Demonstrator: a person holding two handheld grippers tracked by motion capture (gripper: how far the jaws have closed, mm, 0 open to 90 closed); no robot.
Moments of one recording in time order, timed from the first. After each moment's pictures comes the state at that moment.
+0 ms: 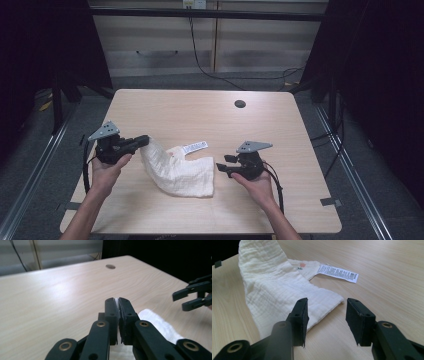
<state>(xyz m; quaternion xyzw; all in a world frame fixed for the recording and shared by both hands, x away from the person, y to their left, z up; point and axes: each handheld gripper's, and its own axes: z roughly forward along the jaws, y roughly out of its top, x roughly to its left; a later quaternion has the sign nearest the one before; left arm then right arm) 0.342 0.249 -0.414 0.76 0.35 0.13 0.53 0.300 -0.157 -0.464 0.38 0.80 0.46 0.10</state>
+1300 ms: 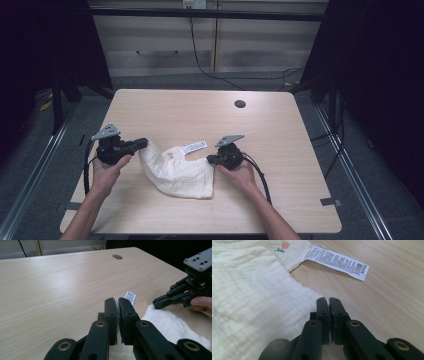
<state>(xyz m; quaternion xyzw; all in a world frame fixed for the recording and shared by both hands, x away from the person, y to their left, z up) 0.351 0.255 -0.433 0.76 0.37 0.11 0.52 0.358 -0.117 -0.508 0.35 0.84 0.40 0.09</state>
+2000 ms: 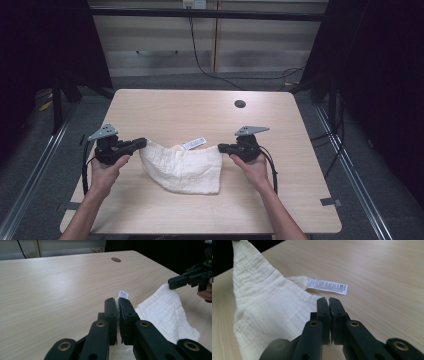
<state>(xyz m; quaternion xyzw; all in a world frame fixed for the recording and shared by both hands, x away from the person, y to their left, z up) 0.349 0.258 -0.430 0.75 0.38 0.11 0.53 0.350 -0.161 -0.461 0.39 0.78 0.48 0.09</state>
